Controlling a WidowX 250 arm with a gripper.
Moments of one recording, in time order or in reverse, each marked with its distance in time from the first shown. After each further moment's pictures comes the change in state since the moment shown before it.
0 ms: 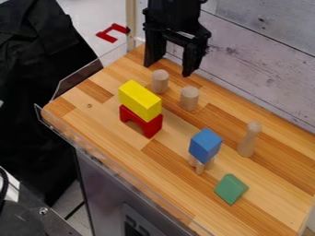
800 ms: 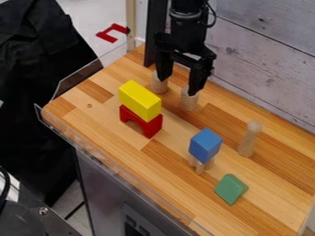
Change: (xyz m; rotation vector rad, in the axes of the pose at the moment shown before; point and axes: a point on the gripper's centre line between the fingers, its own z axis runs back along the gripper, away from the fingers) arm 0.004 -0.008 -0.037 -0.034 0.089 -0.011
